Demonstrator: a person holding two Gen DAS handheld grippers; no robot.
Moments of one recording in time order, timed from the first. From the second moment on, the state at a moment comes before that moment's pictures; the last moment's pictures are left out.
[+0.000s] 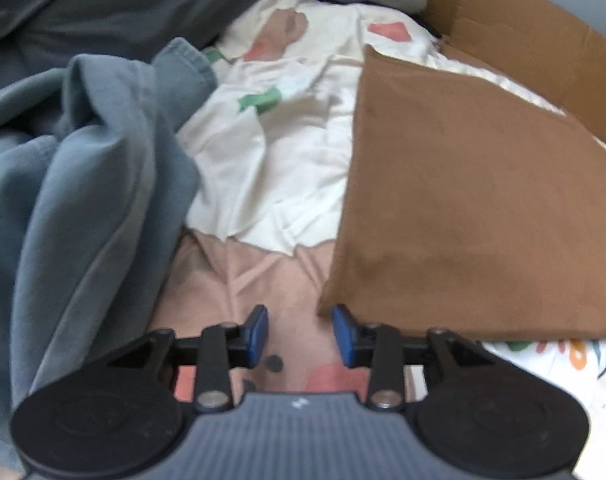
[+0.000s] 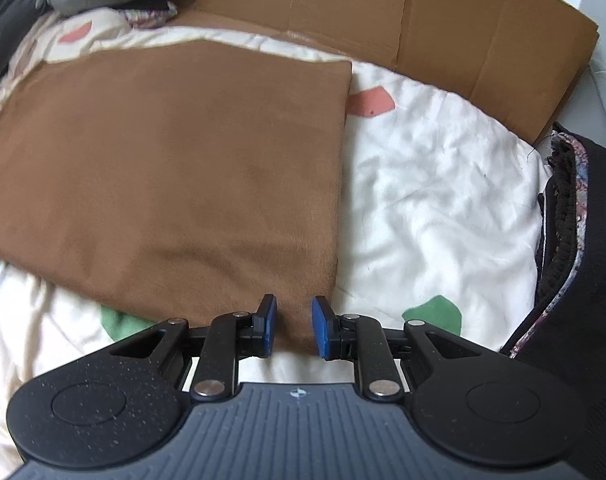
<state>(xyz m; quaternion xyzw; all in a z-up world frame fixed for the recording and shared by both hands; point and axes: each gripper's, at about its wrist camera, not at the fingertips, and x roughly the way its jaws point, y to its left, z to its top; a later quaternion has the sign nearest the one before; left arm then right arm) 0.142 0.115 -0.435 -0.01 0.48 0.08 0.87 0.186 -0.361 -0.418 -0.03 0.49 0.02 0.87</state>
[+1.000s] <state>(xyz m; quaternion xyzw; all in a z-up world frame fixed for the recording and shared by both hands) 0.165 -0.097 -0.435 0.04 0.45 -0.25 0.86 0.206 -0.306 -0.424 -0.01 0.48 0.05 0.87</state>
